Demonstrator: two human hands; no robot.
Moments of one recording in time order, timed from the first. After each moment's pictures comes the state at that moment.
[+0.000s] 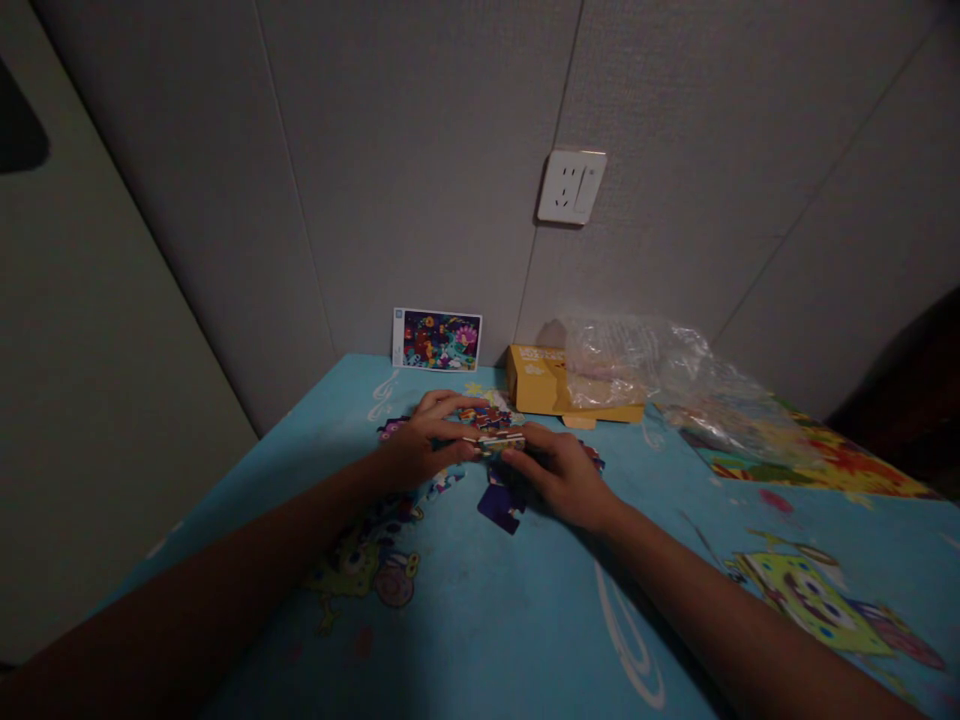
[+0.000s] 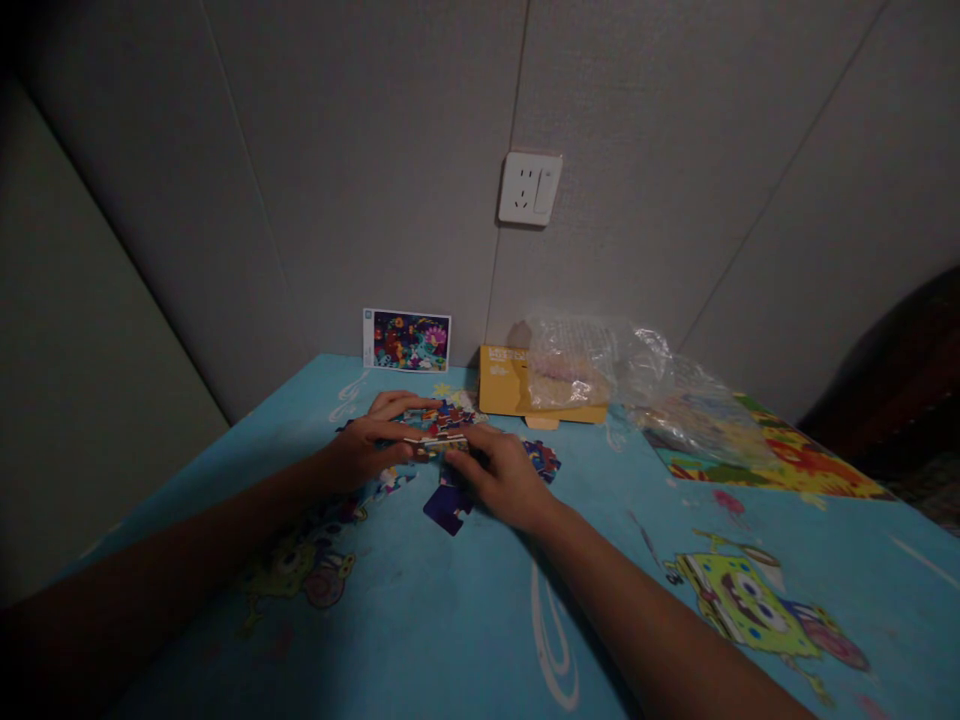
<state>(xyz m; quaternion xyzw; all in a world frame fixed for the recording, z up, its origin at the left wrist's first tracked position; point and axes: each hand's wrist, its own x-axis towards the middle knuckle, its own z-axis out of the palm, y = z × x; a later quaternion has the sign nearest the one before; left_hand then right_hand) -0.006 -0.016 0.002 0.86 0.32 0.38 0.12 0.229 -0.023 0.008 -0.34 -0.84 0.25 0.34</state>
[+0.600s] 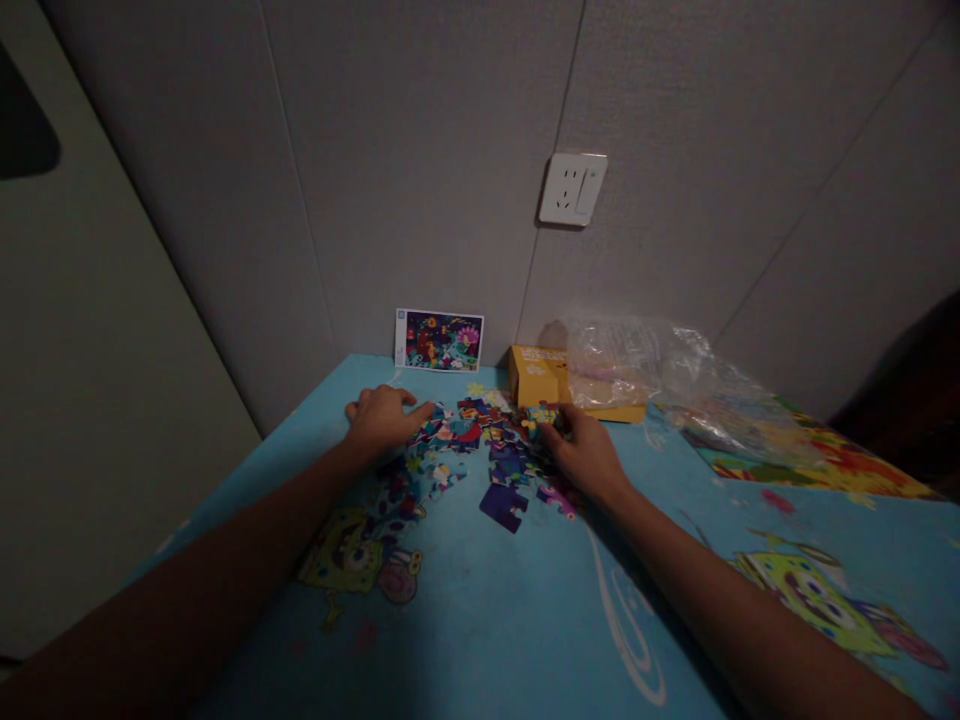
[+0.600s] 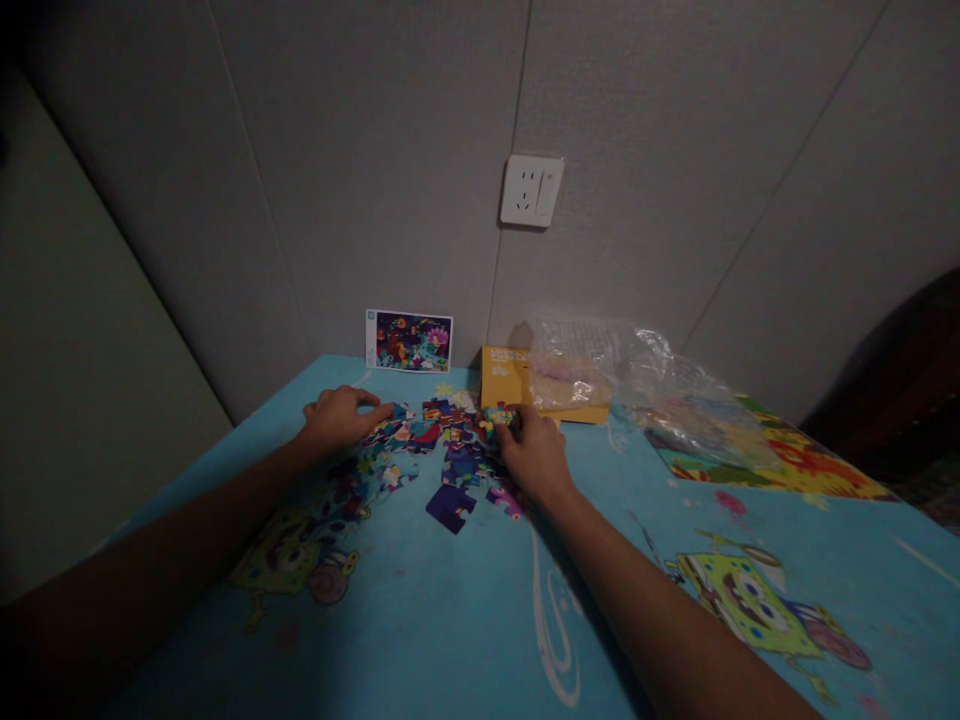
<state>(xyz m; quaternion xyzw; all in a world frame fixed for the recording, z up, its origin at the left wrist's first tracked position) -0.033 0.011 0.005 0.62 0.76 0.20 0.05 0.249 0.009 -0.005 -0.63 -0.71 0.09 0.29</state>
